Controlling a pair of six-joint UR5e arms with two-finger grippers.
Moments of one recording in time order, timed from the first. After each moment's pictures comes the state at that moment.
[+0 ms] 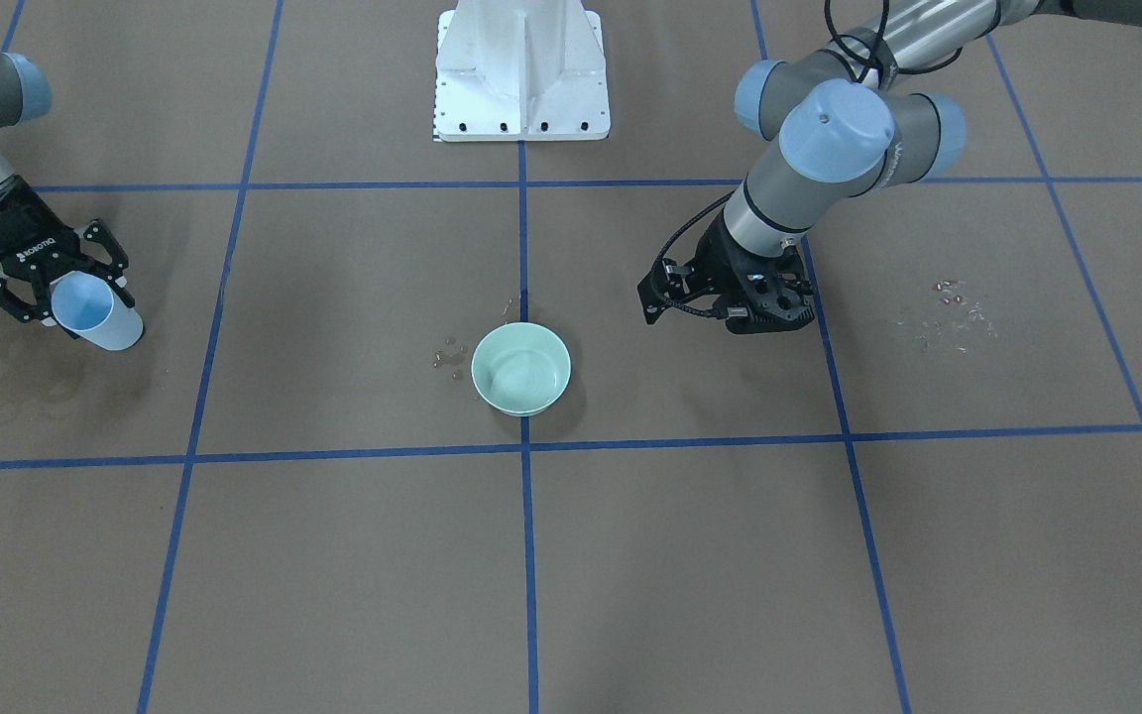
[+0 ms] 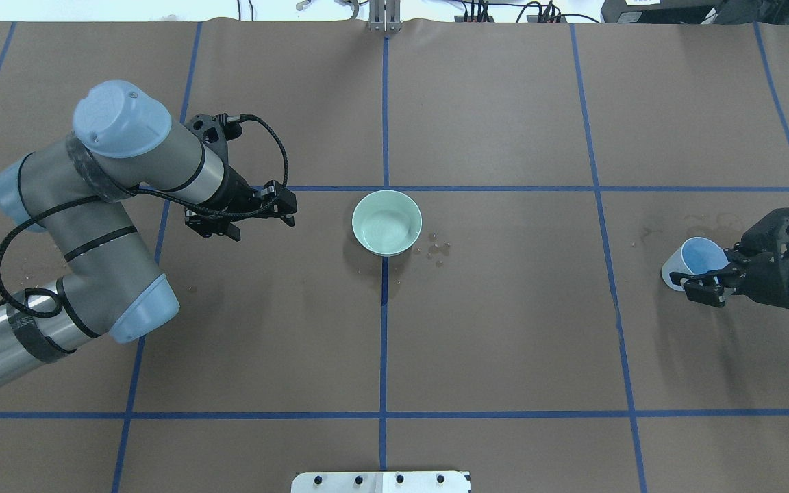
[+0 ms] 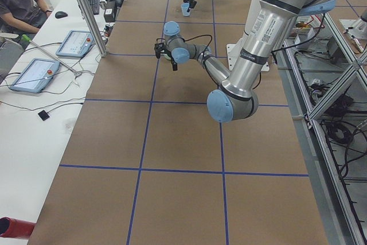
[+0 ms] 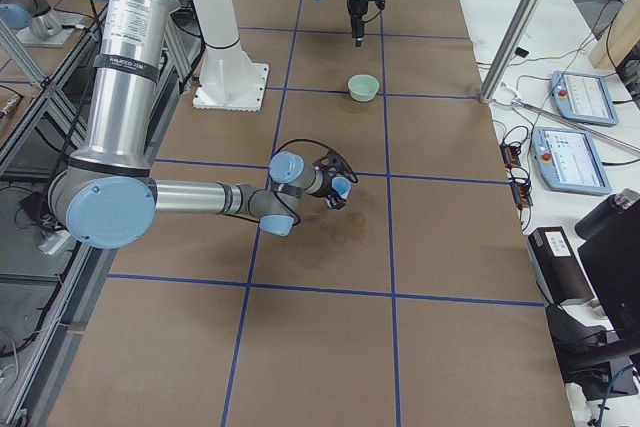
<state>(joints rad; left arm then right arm) -0.71 -2.07 -1.67 -1.91 -2.12 -1.34 0.72 -1.79 1.60 -0.19 1.78 0.64</state>
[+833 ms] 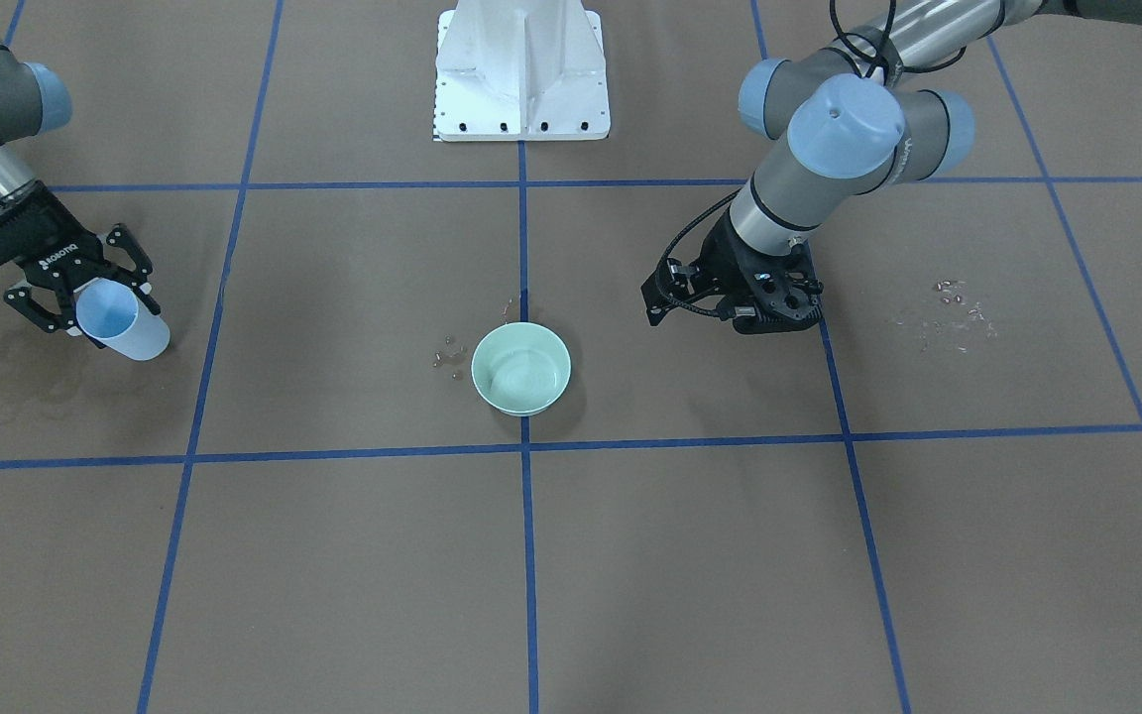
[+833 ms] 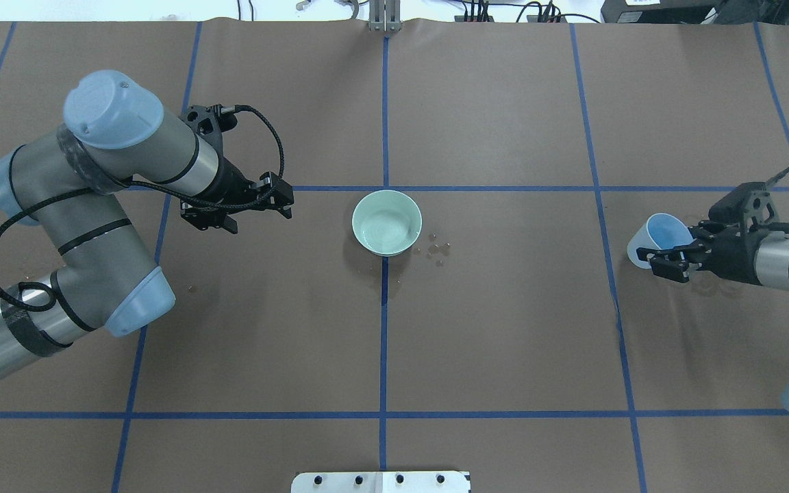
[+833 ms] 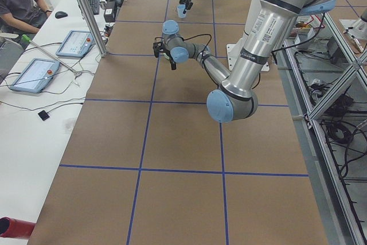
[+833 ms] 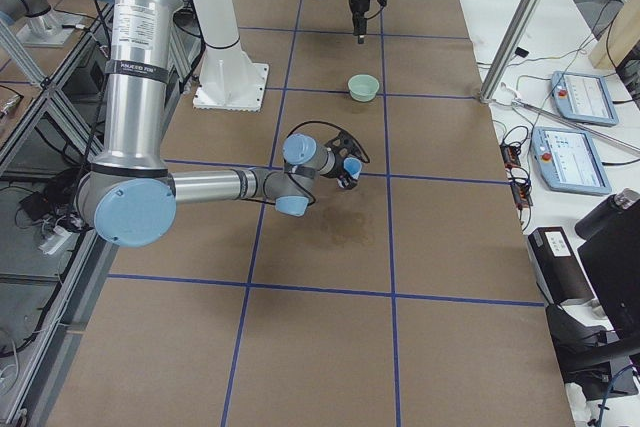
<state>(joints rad) -0.72 -2.07 -1.68 -1.91 -2.13 -1.34 0.73 -1.67 1.65 -0.33 1.79 0.66</state>
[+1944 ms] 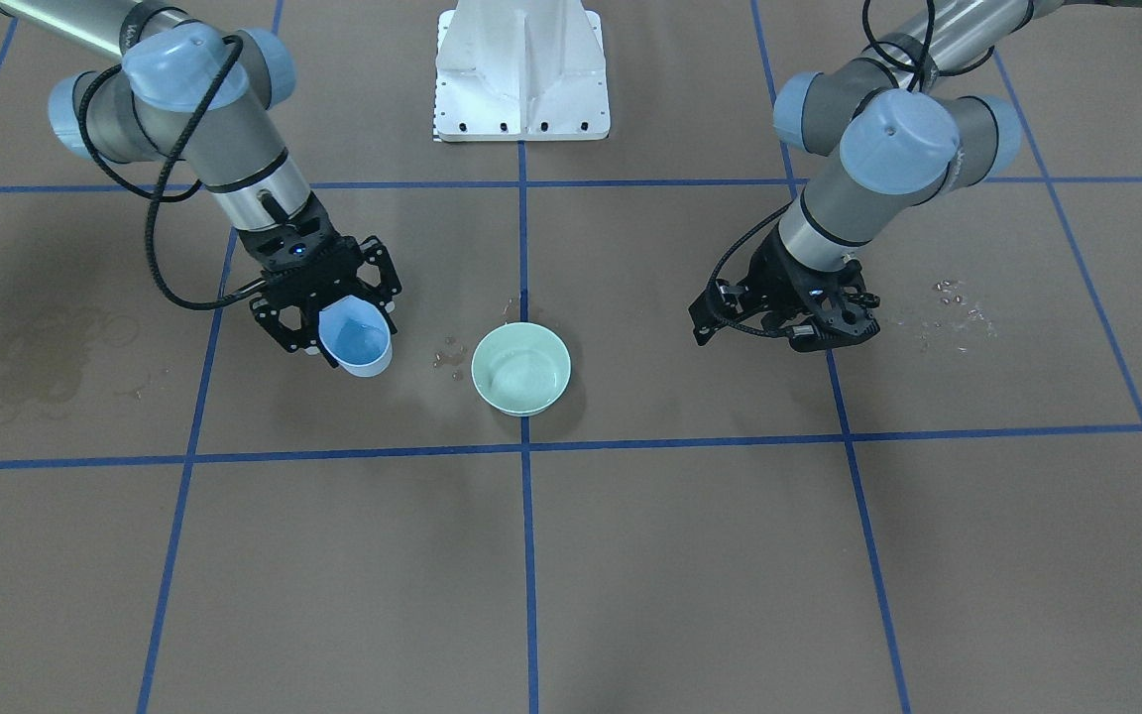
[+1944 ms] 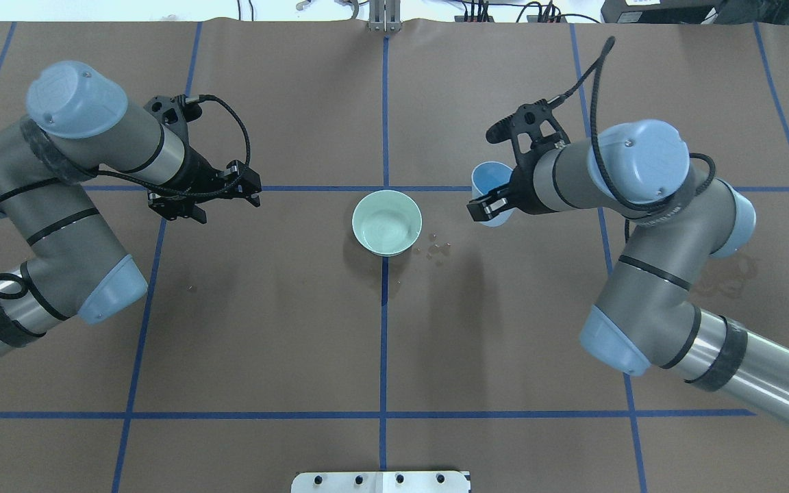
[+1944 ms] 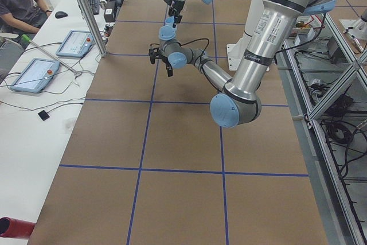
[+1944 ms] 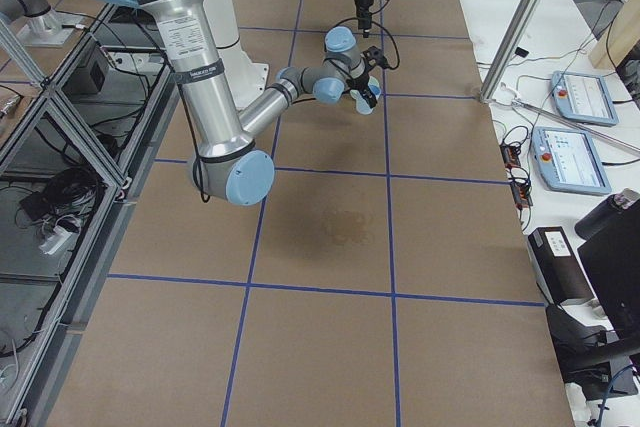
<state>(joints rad) -0.78 -2.01 -1.68 -1.91 -2.13 -1.33 0.65 -1.12 1.79 -1.19 1.79 0.67</state>
